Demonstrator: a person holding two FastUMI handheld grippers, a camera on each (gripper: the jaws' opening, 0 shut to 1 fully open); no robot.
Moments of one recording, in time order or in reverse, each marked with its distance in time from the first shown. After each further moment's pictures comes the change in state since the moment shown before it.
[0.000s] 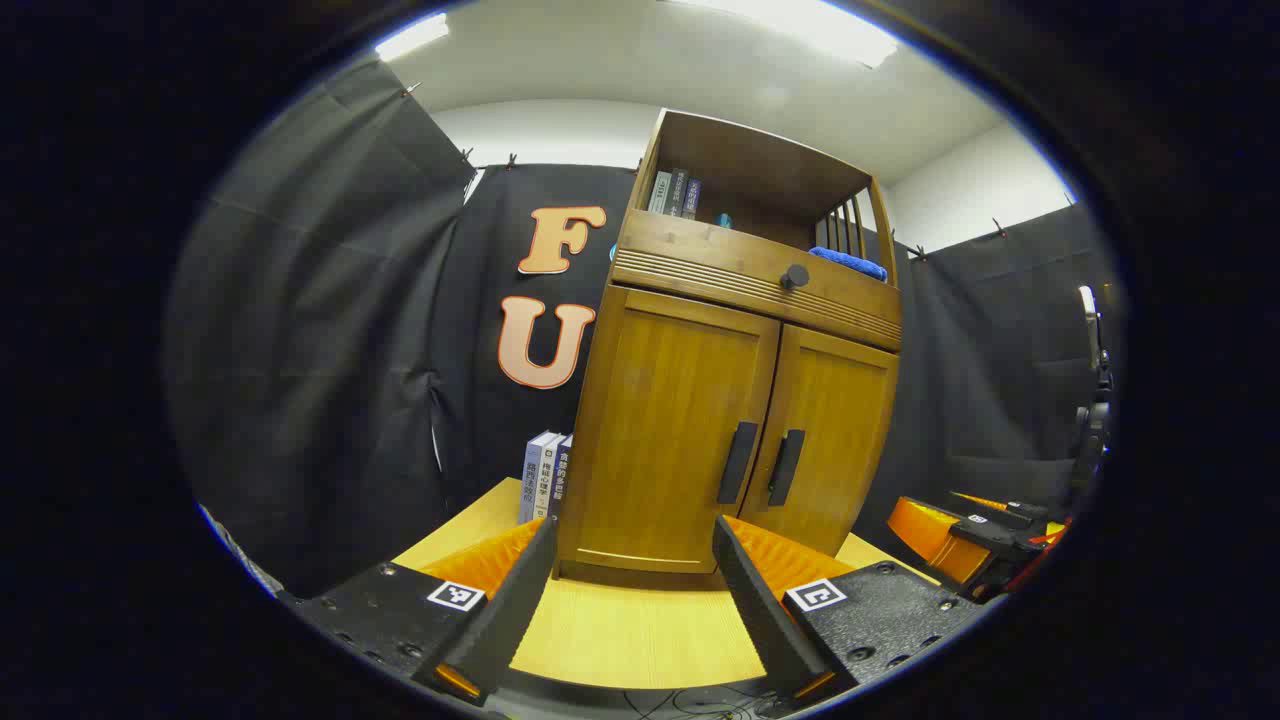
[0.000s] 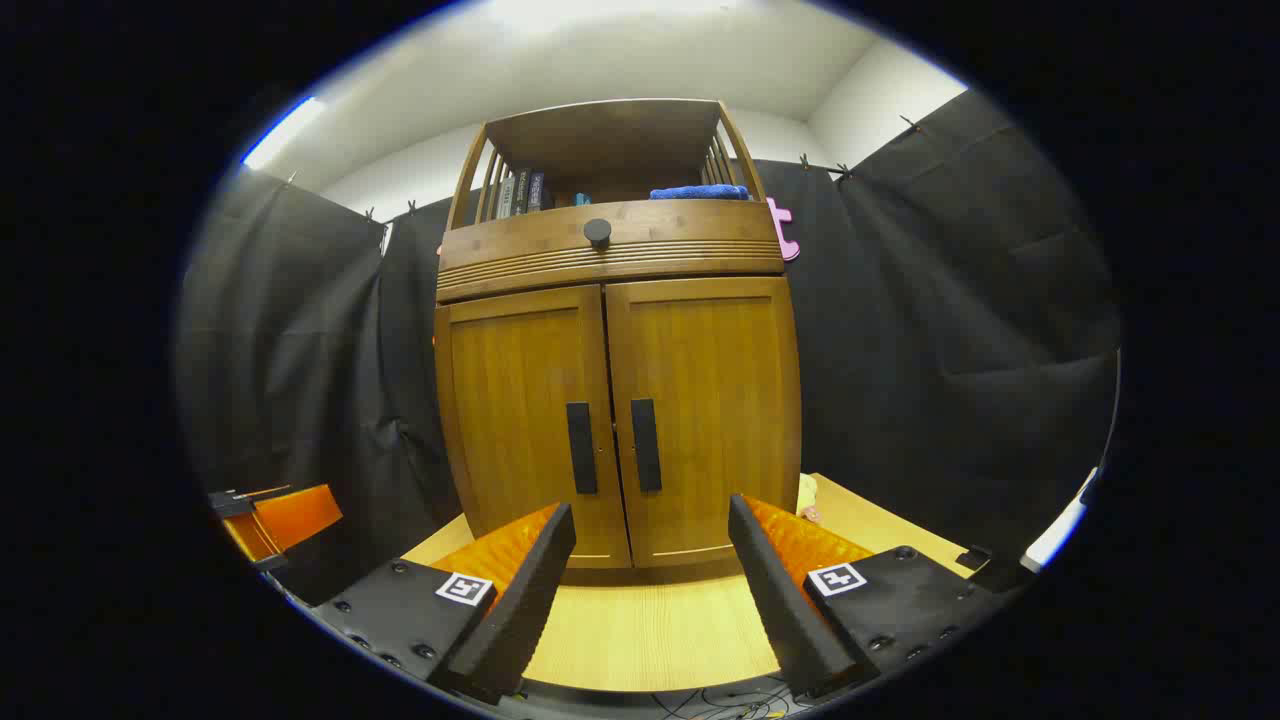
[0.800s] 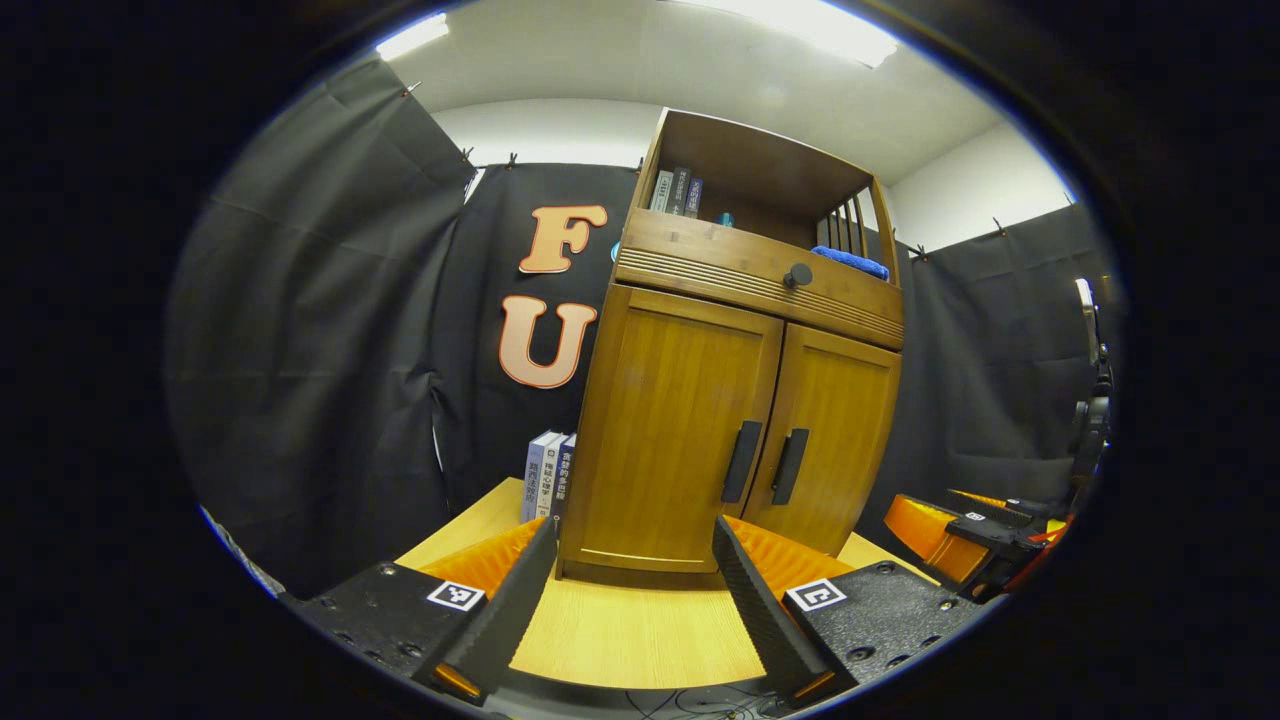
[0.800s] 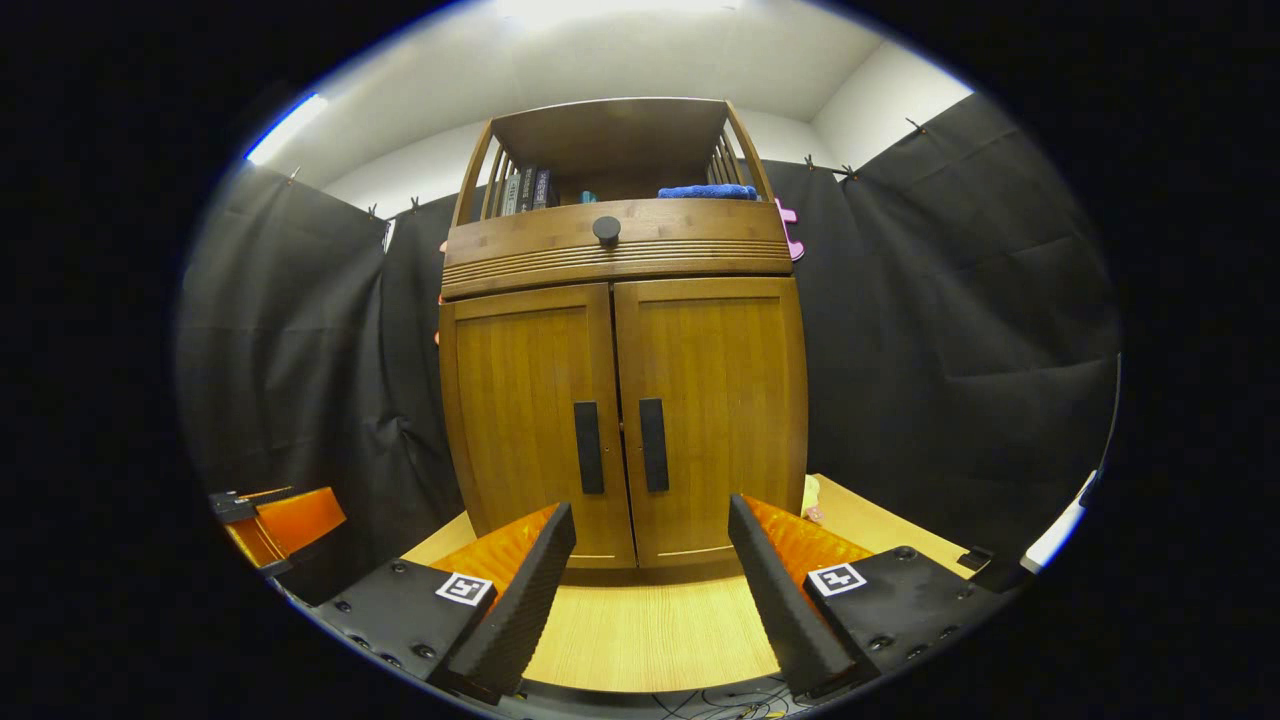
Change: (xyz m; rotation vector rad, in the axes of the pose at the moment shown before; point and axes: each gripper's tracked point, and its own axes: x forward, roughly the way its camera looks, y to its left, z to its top) left arm 0.000 0.003 0.000 0.011 -0.002 0.007; right arm -0.002 0.007 -0.003 -0.005 0.016 0.001
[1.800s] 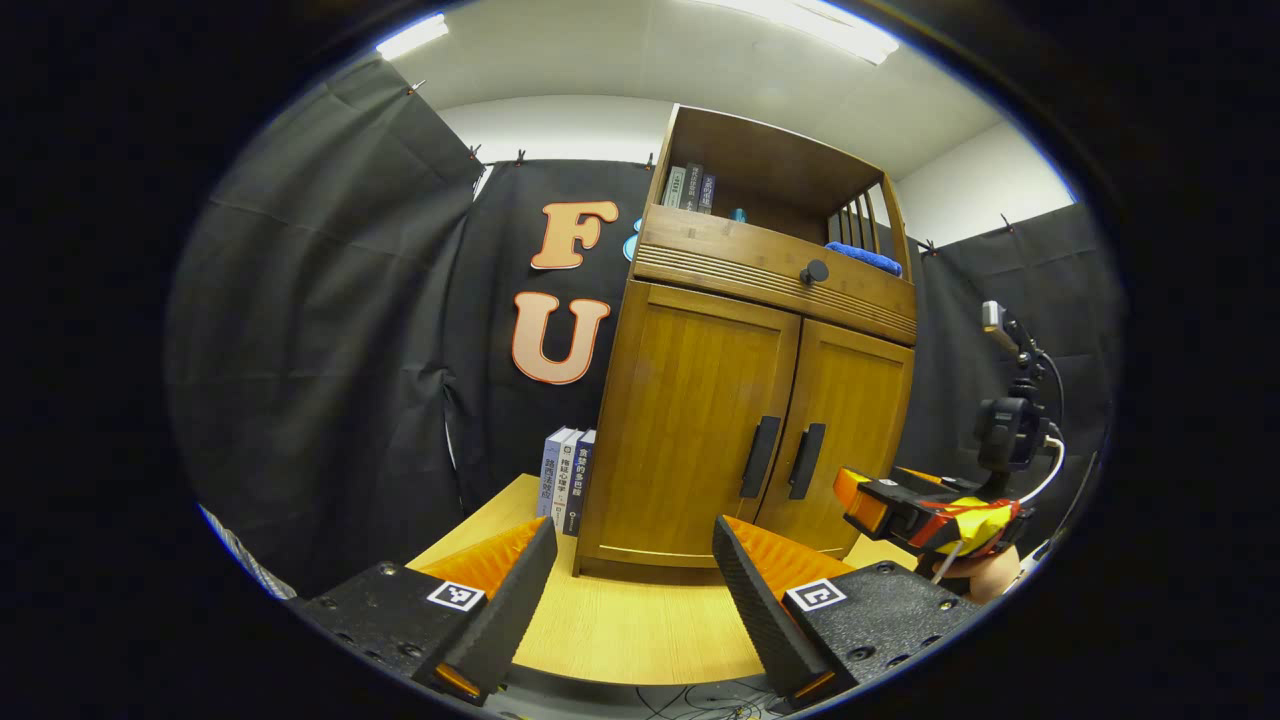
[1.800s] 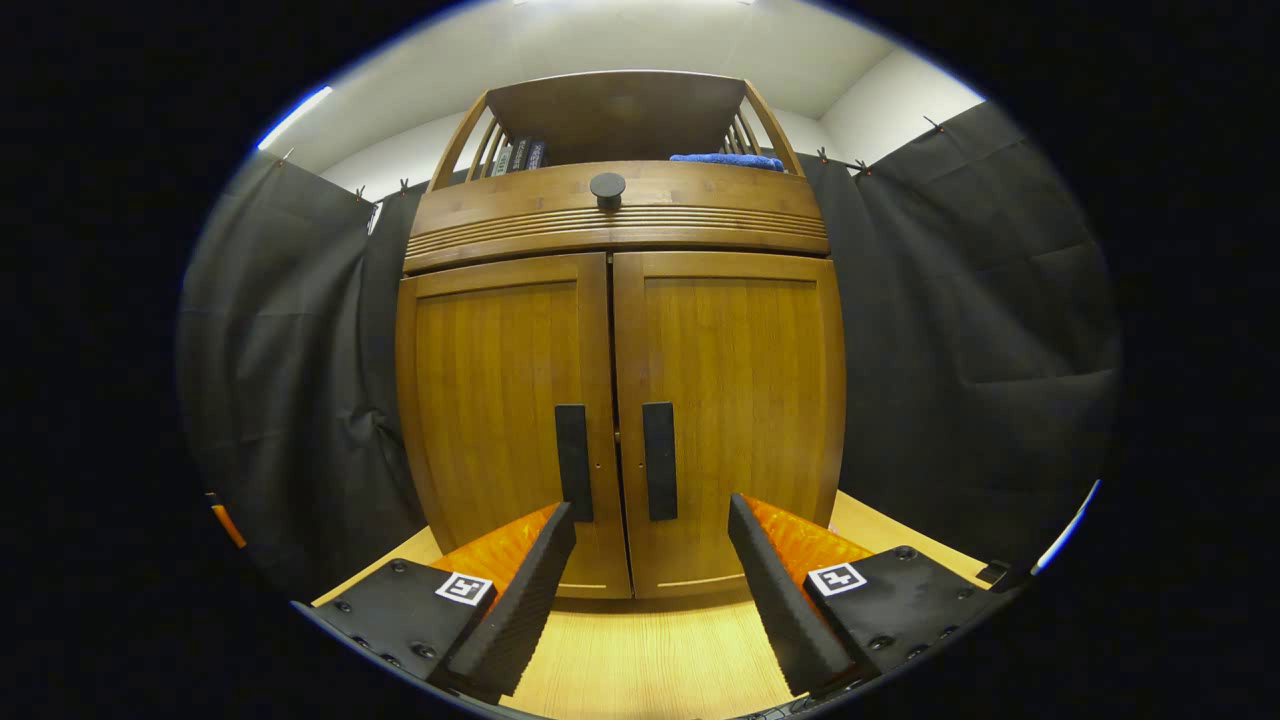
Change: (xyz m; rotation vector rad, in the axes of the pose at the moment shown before) left arm -0.001 0.006 -0.001 -0.001 0.022 0.039; right arm 0.116 0.004 -0.002 -0.027 0.006 -0.032
